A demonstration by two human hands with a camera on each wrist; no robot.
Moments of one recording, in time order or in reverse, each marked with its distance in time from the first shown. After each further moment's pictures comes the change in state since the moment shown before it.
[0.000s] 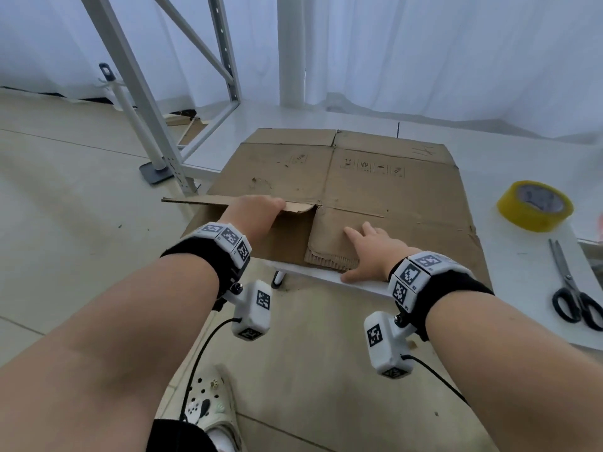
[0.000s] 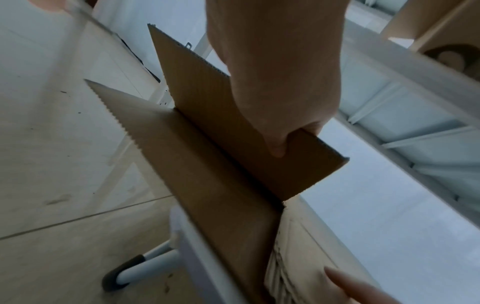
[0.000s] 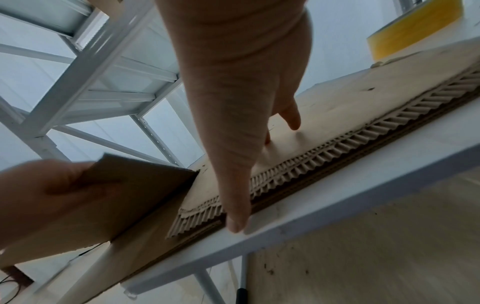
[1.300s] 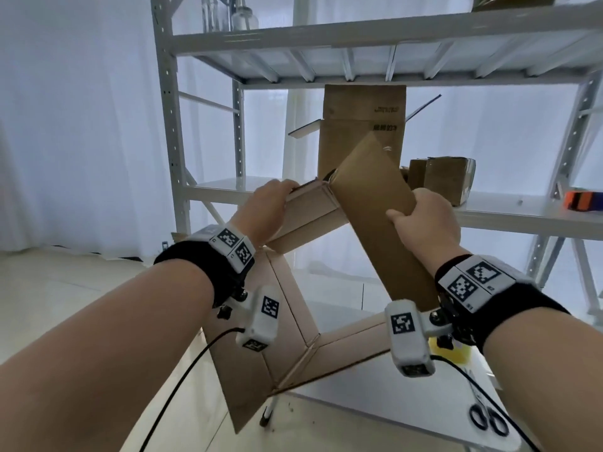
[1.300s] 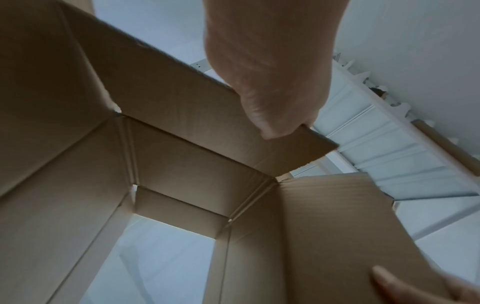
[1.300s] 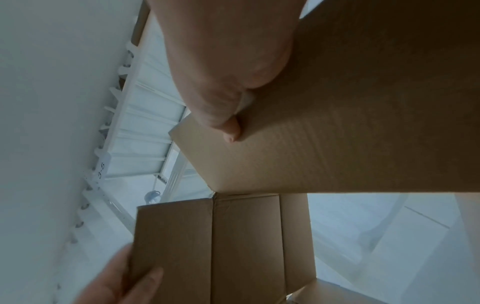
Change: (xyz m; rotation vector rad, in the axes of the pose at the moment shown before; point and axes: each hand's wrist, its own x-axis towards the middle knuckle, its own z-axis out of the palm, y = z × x) left_hand -0.127 0.032 -0.330 -0.374 0.736 0.048; right_hand -0.290 0.004 -0.243 0.512 1.271 0.107
